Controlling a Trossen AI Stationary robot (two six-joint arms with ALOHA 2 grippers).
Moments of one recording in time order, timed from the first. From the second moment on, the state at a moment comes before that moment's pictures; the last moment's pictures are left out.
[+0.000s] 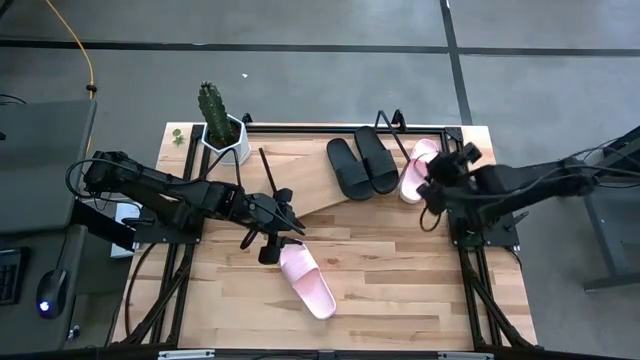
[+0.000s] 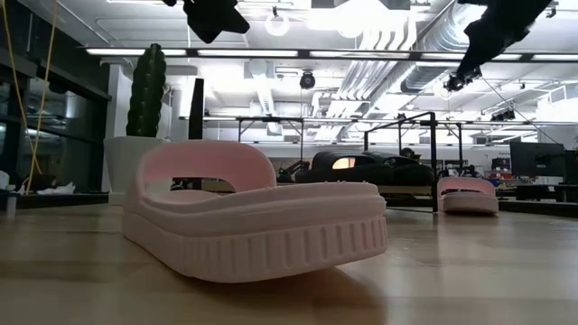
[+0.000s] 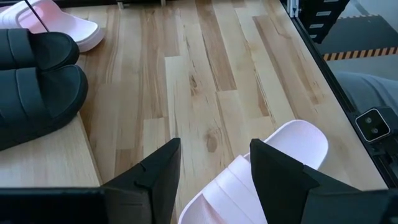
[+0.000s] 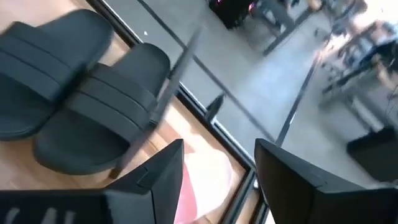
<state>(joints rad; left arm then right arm) -0.11 1.32 1.03 -0.38 -0.06 -0.06 0.19 0.93 0.97 -1.36 1.03 0.70</state>
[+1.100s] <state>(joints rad) -0.11 1.32 1.03 -0.36 -0.06 -0.05 -0.58 0.82 0.97 -0.82 0.38 -0.03</state>
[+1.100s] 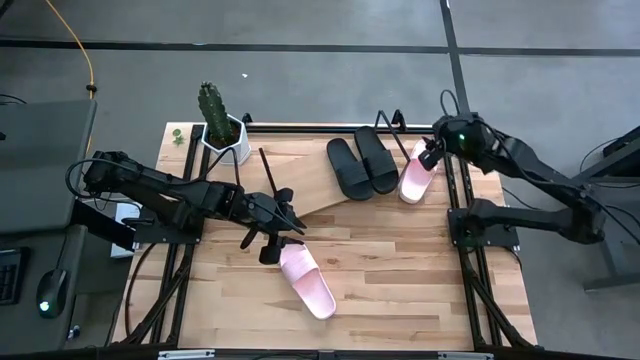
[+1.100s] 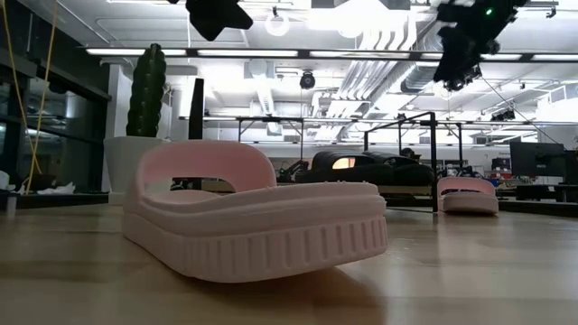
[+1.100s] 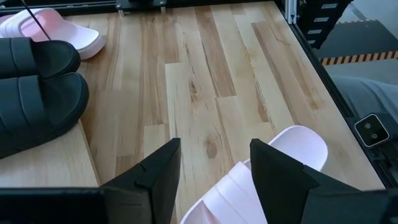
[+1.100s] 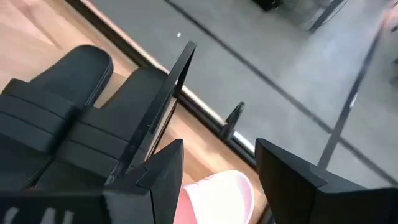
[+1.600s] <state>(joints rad) -0.11 1.32 1.03 -0.37 -0.06 -0.05 -0.75 1.02 0.97 -0.83 0.24 -0.05</state>
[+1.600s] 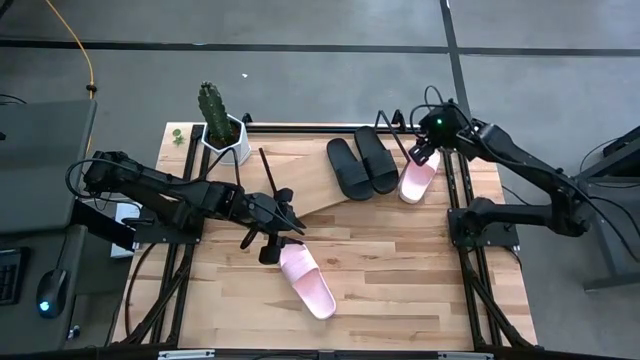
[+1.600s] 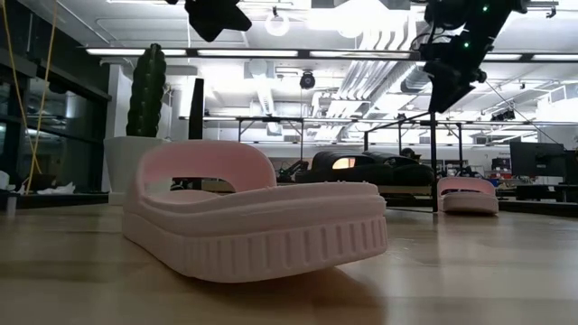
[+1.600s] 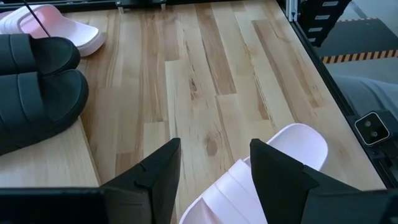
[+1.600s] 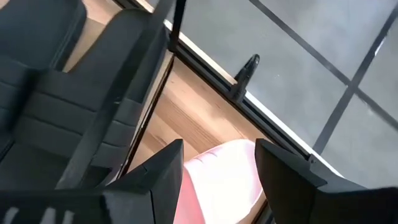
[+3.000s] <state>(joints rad) -0.11 1.32 1.03 -0.37 -0.06 -0.06 -0.92 0.84 0.62 -0.59 0.00 -0.03</state>
